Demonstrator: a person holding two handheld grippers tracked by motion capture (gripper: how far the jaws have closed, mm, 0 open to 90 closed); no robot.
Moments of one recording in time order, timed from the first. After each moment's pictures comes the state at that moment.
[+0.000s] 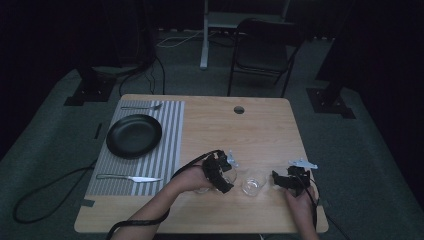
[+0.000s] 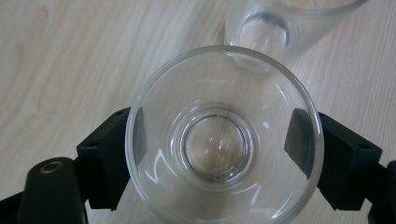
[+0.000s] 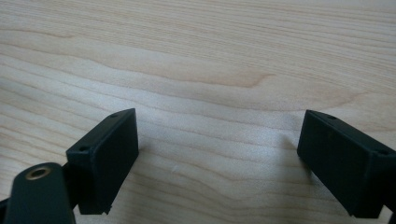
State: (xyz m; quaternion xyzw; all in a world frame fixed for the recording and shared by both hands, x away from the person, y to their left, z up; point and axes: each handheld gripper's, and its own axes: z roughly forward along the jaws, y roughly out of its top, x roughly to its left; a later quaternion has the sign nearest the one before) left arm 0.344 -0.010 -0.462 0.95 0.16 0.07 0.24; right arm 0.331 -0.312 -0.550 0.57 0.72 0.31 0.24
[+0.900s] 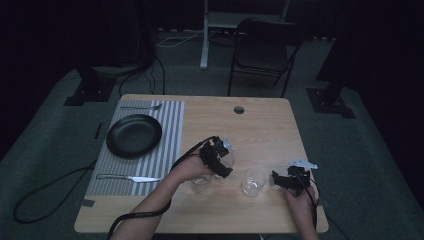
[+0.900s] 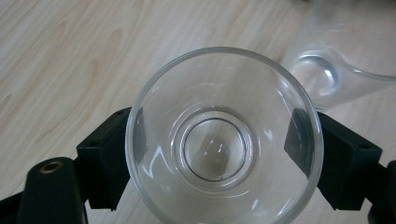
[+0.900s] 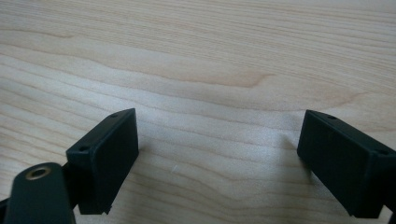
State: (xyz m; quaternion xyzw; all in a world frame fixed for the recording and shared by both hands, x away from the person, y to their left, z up) left arm 0.374 0.001 -0.446 0.94 0.22 0.11 0.26; right arm 0.331 -0.312 -0.550 0.57 0.72 0.31 0.24
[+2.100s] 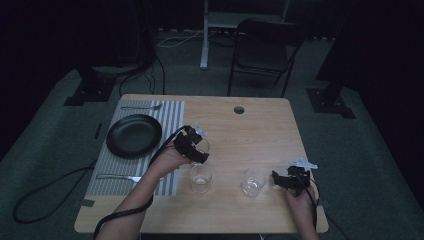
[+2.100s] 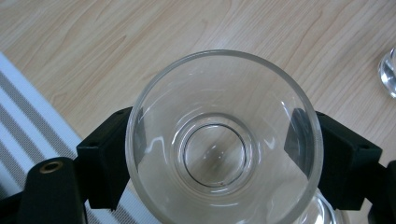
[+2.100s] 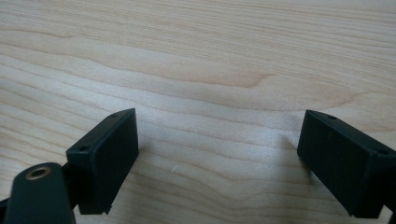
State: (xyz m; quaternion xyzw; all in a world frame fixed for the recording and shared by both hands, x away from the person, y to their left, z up) left arm 0.397 0.073 -0.439 0.90 0.32 0.15 0.26; right arm 0.331 -0.312 -0.550 0.57 0.72 0.31 0.24
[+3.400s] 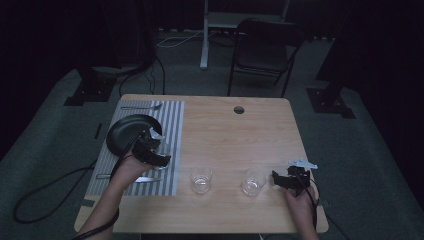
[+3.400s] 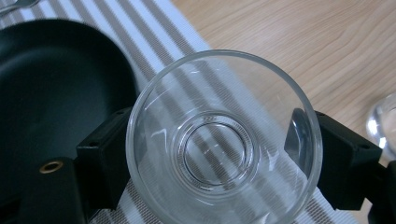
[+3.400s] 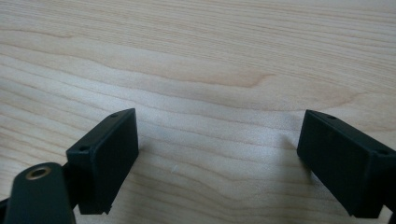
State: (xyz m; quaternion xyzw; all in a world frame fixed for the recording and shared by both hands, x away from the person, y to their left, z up) left arm 0.376 0.189 -0.452 0.86 0.43 0.18 0.23; right arm 0.331 -0.312 -0.550 0.57 0.72 0.31 0.24
